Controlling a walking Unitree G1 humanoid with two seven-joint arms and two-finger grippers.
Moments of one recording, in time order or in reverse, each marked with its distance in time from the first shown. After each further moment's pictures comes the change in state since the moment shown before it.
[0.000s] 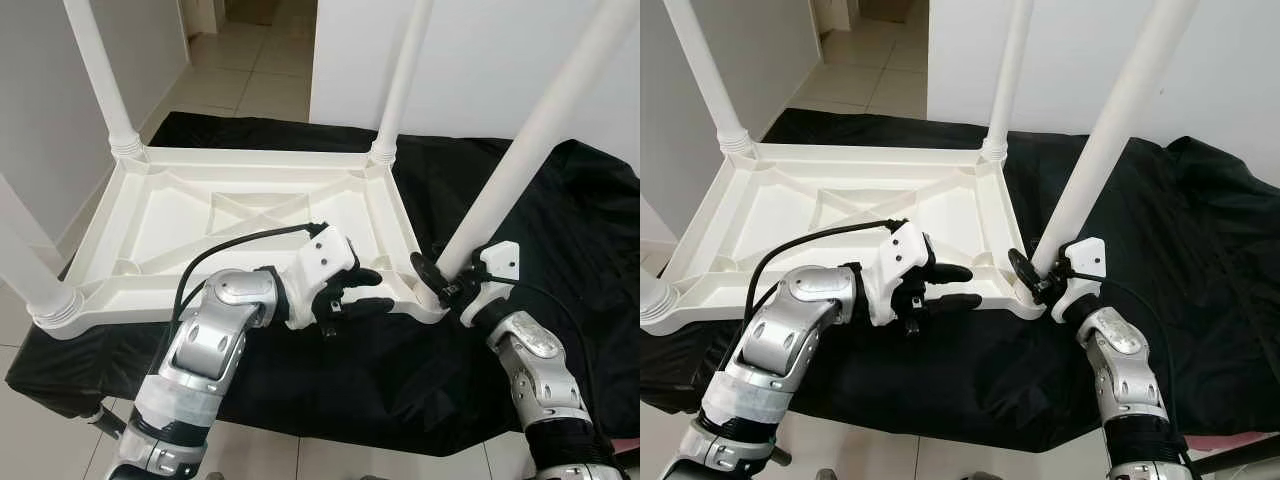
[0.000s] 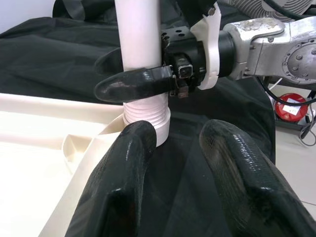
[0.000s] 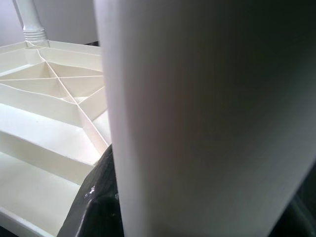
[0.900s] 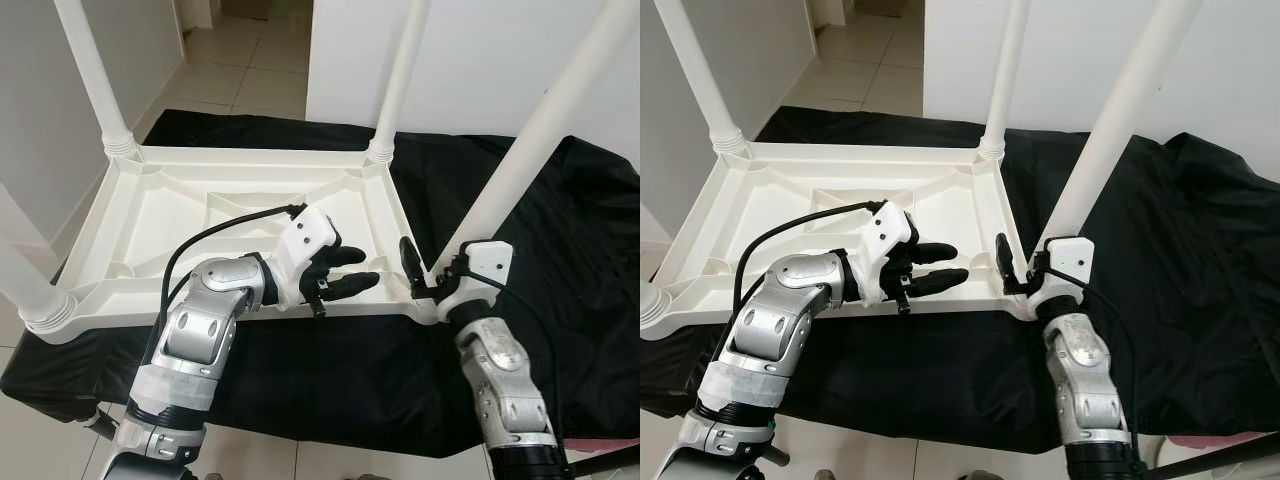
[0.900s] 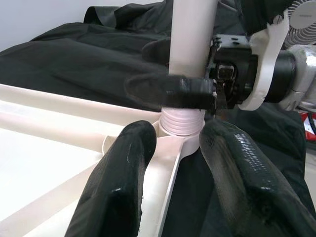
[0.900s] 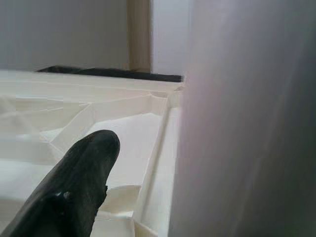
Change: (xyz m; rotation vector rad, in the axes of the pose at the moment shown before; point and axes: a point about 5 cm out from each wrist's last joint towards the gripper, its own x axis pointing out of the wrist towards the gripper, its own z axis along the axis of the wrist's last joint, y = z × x) left arm -0.011 0.020 0.001 -0.030 -0.034 0.083; right arm 0.002 0.032 0.018 0.011 -0.087 -0.259
